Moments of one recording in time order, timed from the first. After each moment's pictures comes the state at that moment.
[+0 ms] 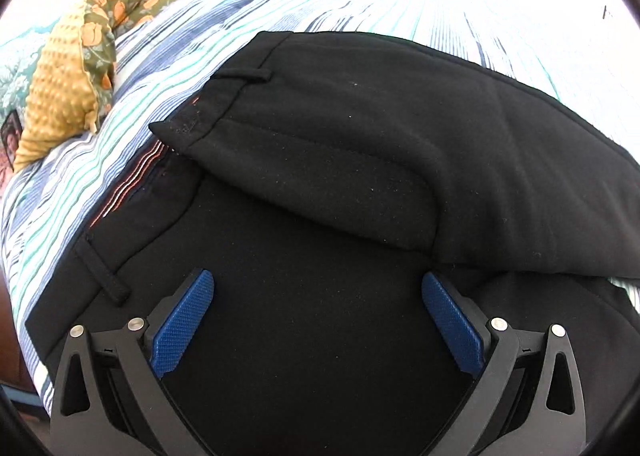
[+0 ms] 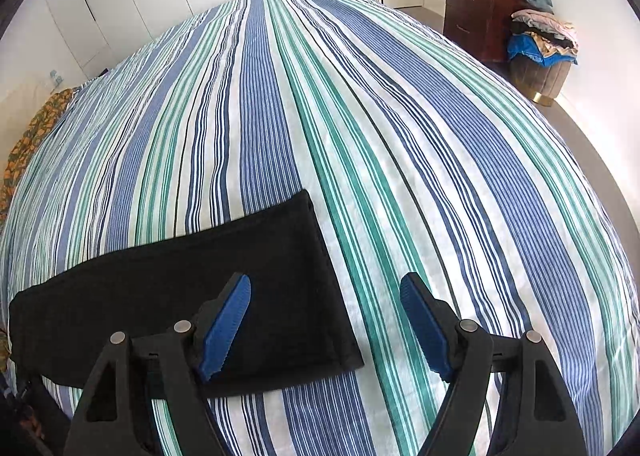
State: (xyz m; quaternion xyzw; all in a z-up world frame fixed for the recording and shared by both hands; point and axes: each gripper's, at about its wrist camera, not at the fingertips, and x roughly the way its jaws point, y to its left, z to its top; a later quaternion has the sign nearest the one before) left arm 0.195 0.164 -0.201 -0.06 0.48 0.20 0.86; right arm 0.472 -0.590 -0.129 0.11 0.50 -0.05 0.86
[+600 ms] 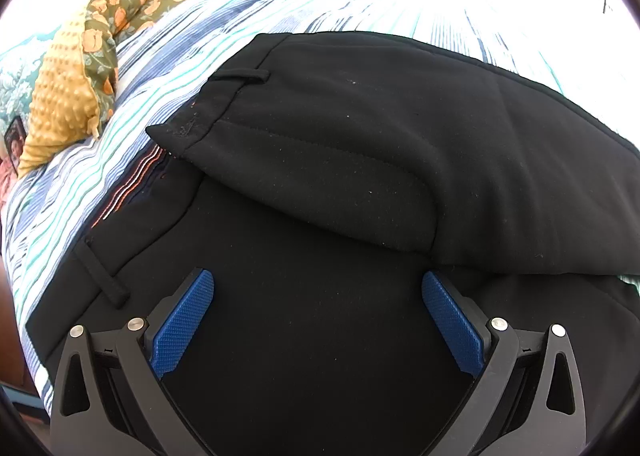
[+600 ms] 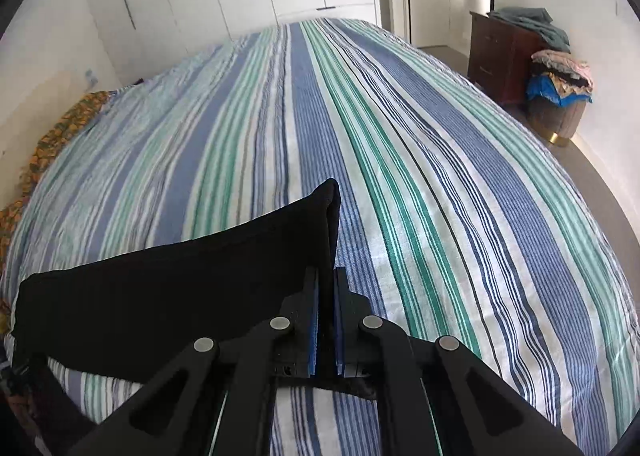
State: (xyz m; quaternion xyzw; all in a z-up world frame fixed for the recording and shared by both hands) left arm 0.196 0.158 -0.201 -0.05 0.47 0.20 0.86; right arm 0.415 -0.555 -0.083 0.09 0.42 0.00 0.90
